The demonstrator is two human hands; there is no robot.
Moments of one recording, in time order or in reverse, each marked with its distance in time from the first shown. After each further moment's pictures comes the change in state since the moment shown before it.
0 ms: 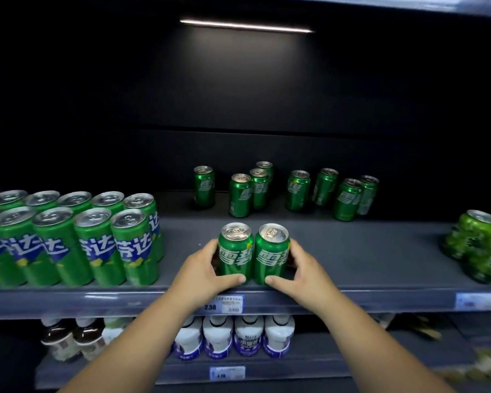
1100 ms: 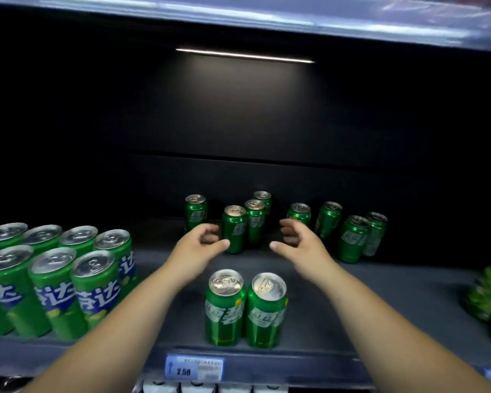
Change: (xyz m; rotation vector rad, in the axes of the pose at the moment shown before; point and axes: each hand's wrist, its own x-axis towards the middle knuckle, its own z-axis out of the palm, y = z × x) left_hand 0.124 0.027 -0.018 -0.244 0.159 -0.133; right_hand 0.135 -0.006 -0.061 0.240 0.067 -0.008
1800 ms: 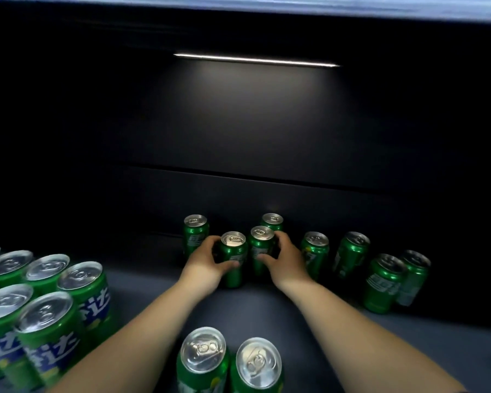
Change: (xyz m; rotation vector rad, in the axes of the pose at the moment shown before) left_hand 0.080 -0.022 0.040 0.124 0.168 -0.002; right_hand 0.112 0.036 0.049 -0.086 0.026 -0.012
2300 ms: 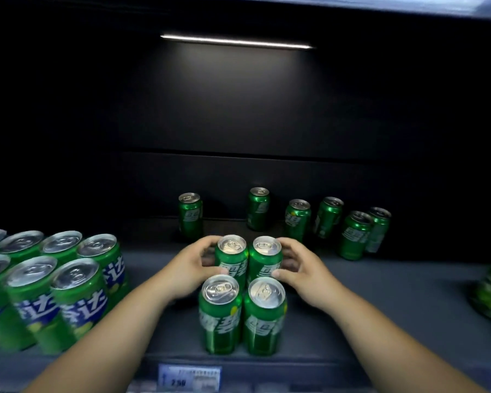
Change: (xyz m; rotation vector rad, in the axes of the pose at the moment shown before) left_hand -0.070 -0.010 -0.049 -0.244 -0.487 0.099; right_hand -0.129 0.010 -0.044 0.265 -0.190 -0.053
